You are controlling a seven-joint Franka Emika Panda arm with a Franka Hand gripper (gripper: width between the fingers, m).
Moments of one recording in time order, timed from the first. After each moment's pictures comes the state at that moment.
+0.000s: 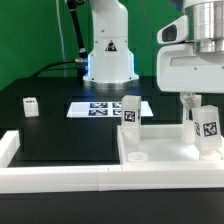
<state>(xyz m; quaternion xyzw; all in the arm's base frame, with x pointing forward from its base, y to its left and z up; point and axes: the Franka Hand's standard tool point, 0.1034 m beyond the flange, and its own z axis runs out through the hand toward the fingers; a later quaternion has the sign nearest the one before) 0.621 0.124 0.080 -0.91 0.40 -0.09 0.05</state>
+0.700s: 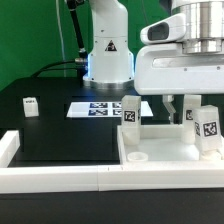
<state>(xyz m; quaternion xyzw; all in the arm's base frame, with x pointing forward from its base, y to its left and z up) 0.622 0.106 0.079 -0.97 0.19 -0.12 0.03</state>
